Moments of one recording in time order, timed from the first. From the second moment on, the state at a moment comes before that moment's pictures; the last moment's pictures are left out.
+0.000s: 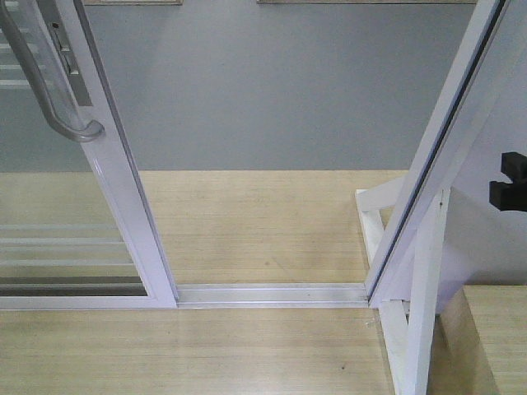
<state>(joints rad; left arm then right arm) 0.01 0.16 -0.13 -0.11 0.11 0.03 0.17 0.85 -0.67 -0.42 0.48 0.33</state>
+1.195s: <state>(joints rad) -0.04 -0.01 0.03 0.00 -0.07 0.02 0.17 0.85 -0.67 -0.42 0.49 0.33</state>
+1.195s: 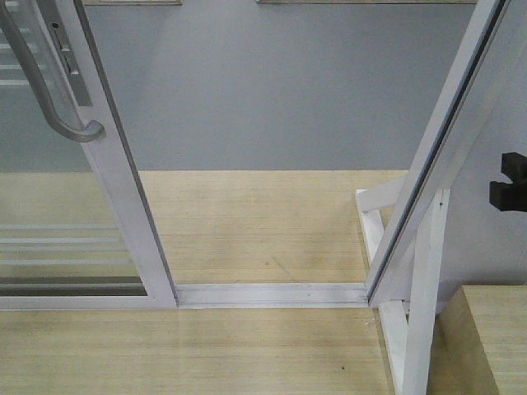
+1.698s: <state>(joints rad) -0.04 -0.01 0.03 0.00 -0.07 0.02 0.16 0.56 -0.44 -0.40 0.48 0.32</state>
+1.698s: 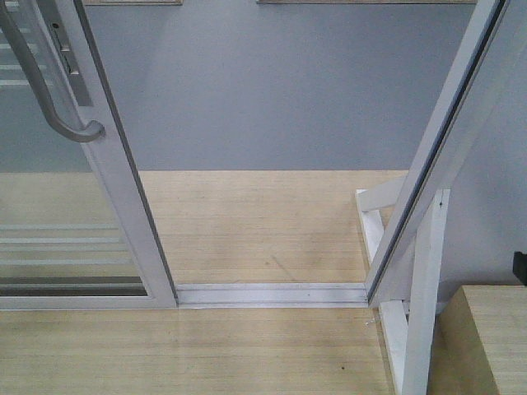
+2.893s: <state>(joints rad) -0.04 -0.01 0.03 0.00 -0.07 0.02 -0.08 -0.01 0.03 -0.09 0.16 0.14</state>
